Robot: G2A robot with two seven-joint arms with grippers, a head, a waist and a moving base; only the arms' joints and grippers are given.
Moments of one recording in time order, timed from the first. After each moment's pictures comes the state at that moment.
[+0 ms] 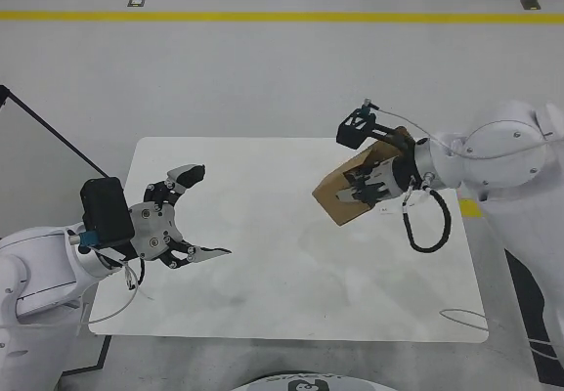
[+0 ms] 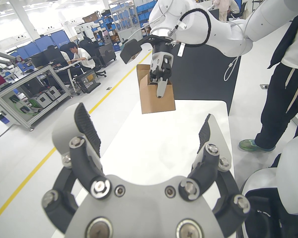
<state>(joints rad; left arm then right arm) 1.65 -0.98 -1.76 -2.24 0.81 -0.99 -0.21 -0.70 -0.93 1.00 -1.89 -0.24 -0.06 1.54</state>
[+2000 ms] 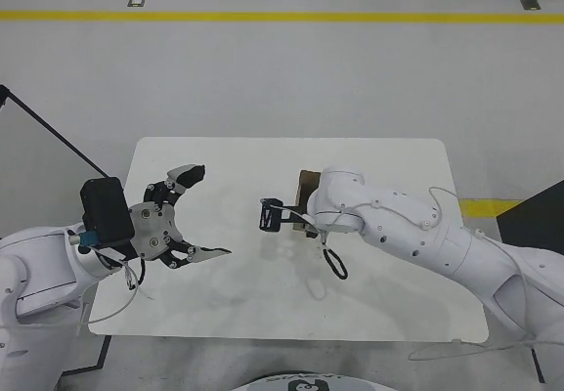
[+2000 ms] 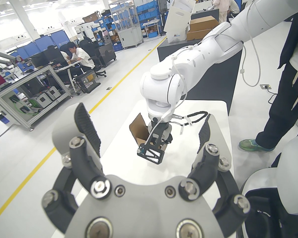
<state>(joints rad) 1.65 -0.98 -1.76 -2.24 0.81 -0.99 -0.21 -0.54 -1.18 0.29 -1.55 -0.84 -0.35 1.30</state>
